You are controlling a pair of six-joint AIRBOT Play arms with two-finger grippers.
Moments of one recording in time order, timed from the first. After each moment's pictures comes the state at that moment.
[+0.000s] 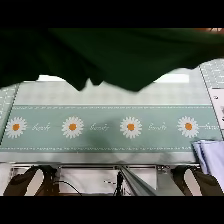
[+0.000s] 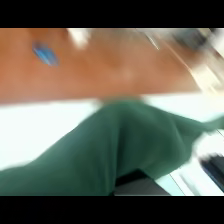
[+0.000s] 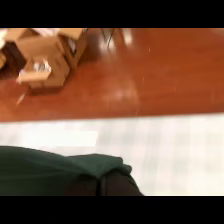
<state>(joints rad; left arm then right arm) 0.32 -0.71 1.42 0.48 -1.20 -1.30 -0.36 -0.66 1.23 -0.78 1.05 1.26</state>
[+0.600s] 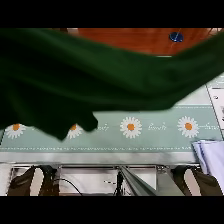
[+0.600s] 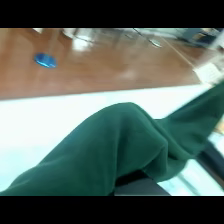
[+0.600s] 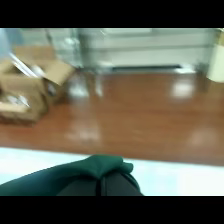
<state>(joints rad) 0.46 -0.53 1.52 0.36 -1.50 -1.51 -0.38 -0.63 1.68 -0.98 1.30 1.41</state>
